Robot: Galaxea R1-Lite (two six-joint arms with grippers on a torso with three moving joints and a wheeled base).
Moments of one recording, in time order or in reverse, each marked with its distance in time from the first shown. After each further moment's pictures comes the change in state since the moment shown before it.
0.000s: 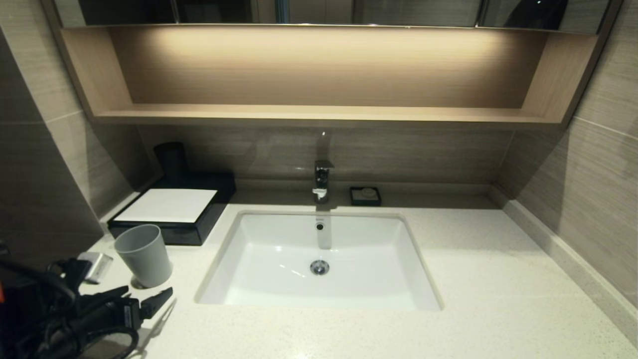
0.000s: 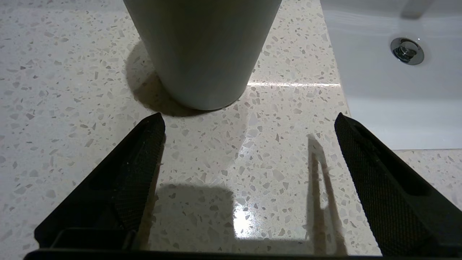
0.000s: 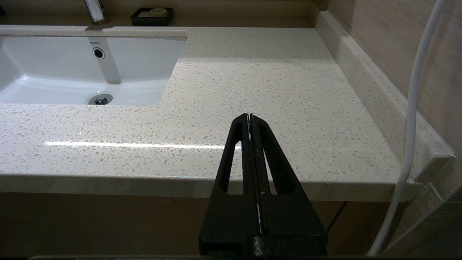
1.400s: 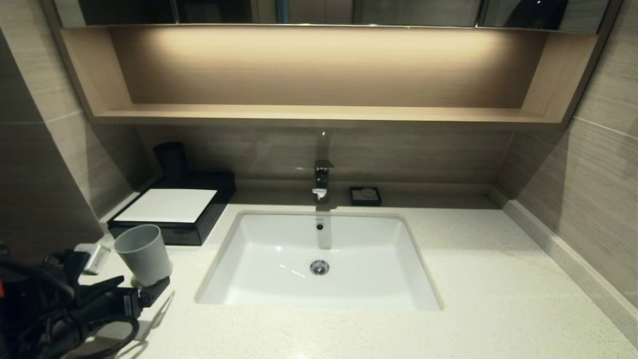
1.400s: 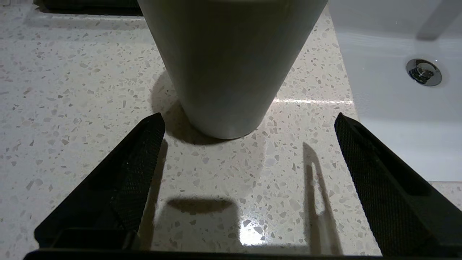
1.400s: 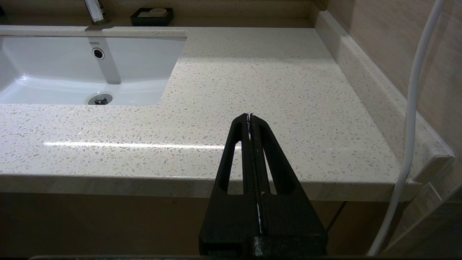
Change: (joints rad) left arm 0.000 -0.012 -0.050 0.000 0.048 -0.001; right arm 0.000 0.000 0.000 0.000 0.000 0.000
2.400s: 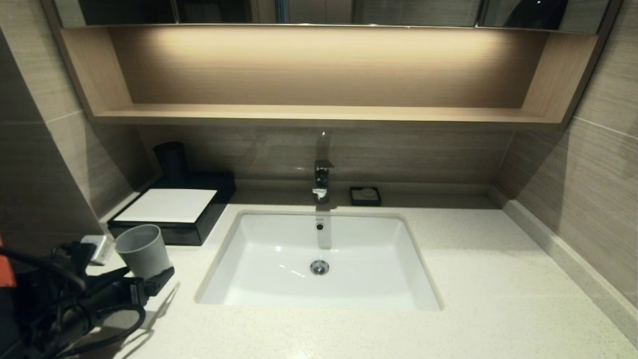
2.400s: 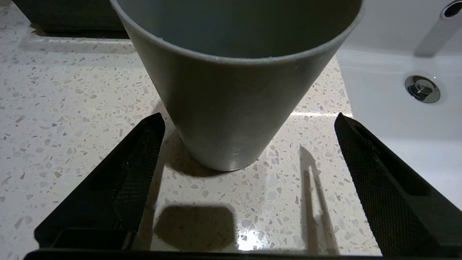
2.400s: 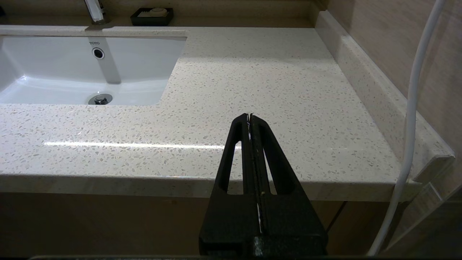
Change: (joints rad) left arm -0.014 0.033 -0.067 0.000 0.008 -0.022; right arm 0.000 0.000 0.000 0.000 0.000 0.000
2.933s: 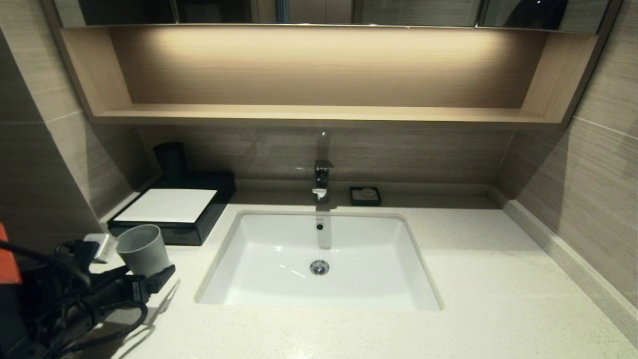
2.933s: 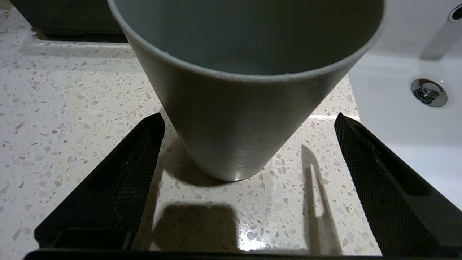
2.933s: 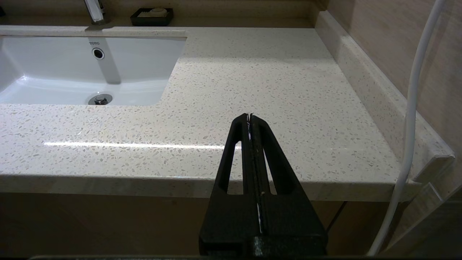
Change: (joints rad) left arm -0.001 0.022 -0.026 0.000 0.005 -0.001; right arm 0.000 0.000 0.000 0.000 0.000 0.000
